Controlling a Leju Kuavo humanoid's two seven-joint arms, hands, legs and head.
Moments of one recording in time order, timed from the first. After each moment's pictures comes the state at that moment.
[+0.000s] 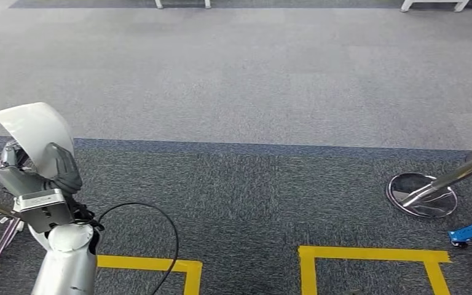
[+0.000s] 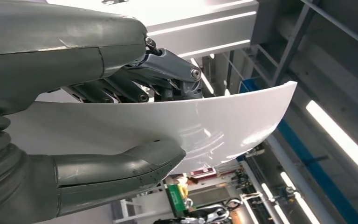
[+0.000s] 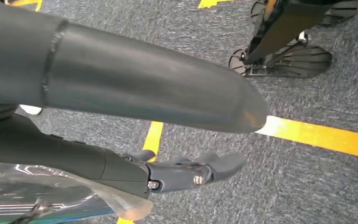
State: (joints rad) left arm -0.12 -0.28 0.11 -1.61 -0.57 0.70 -0.61; right arm -0.08 0.13 -1.12 -0.21 1.22 -0.05 -0.14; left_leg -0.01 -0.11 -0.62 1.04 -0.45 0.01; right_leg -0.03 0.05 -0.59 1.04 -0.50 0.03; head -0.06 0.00
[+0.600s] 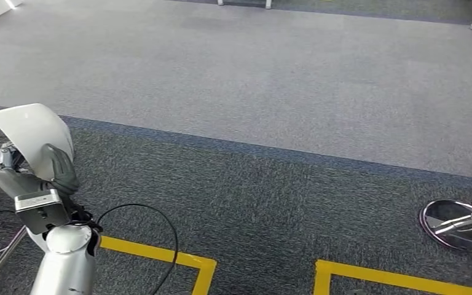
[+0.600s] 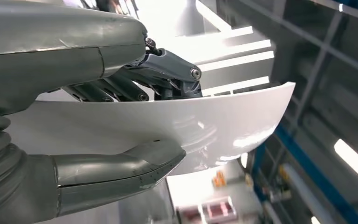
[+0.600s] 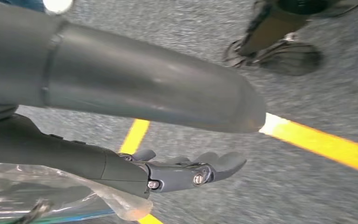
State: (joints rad) left arm -0.13 -0.28 0.10 -1.61 -0.56 0.70 -0.60; right arm -0.08 0.13 -1.12 -0.21 1.23 -0.05 -0.13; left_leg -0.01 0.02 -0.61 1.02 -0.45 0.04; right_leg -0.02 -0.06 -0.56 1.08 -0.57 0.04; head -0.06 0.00
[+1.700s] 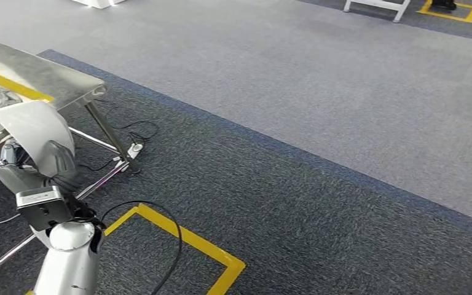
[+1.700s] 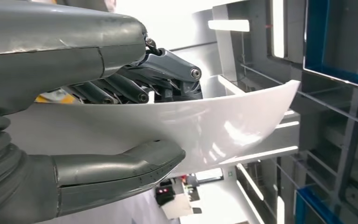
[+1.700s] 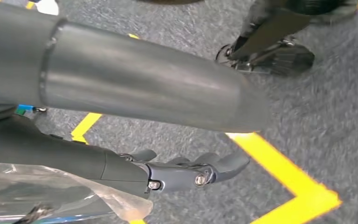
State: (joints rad) left arm -0.13 -0.28 0.10 -1.61 -0.55 0.70 -0.59; right arm -0.08 0.13 -1.12 -0.21 1.25 -0.05 -0.13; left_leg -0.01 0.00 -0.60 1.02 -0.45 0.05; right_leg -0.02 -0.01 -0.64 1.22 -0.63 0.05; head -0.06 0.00
